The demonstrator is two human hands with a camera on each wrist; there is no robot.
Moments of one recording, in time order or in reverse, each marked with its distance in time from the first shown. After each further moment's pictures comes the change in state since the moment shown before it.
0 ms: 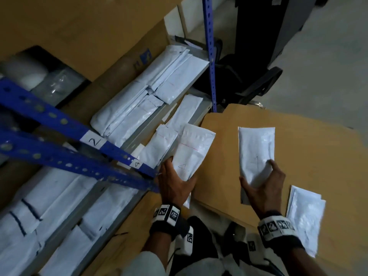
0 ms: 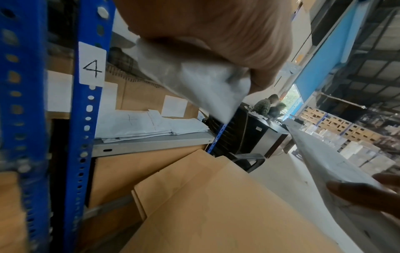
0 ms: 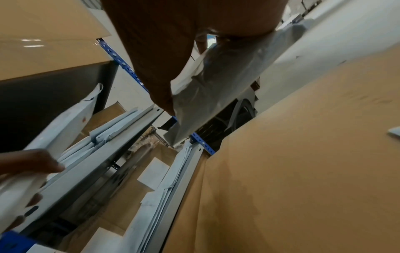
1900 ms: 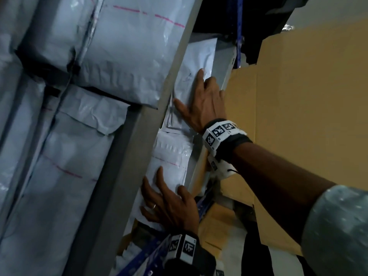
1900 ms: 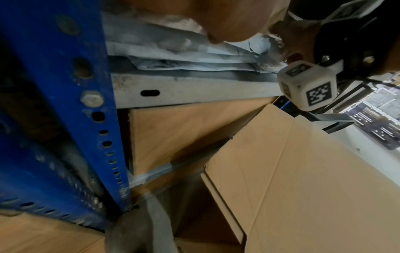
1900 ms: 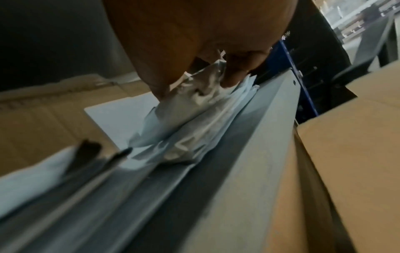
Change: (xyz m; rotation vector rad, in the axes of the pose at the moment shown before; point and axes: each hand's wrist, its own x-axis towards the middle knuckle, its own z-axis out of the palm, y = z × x) left_hand 0.216 -0.191 0.145 0.414 0.021 -0.112; right_hand 0.251 -0.077 0.435 -0.374 -0.195 -0.158
